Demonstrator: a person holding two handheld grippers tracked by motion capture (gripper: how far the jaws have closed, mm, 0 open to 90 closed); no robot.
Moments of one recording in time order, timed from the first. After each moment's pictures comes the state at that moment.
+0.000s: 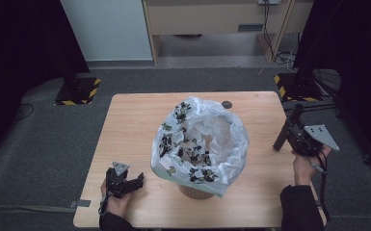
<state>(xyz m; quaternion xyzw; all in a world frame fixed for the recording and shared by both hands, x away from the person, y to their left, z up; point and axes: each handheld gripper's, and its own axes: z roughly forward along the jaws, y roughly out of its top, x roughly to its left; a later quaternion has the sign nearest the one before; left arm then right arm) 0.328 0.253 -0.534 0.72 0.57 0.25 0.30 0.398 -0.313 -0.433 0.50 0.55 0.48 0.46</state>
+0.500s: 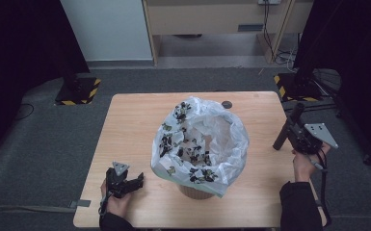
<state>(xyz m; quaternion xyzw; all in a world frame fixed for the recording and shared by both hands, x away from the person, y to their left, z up) 0.328 0.253 -0.534 0.72 0.57 0.25 0.30 0.410 -0.320 -0.442 0.52 0.54 0.47 0.46</state>
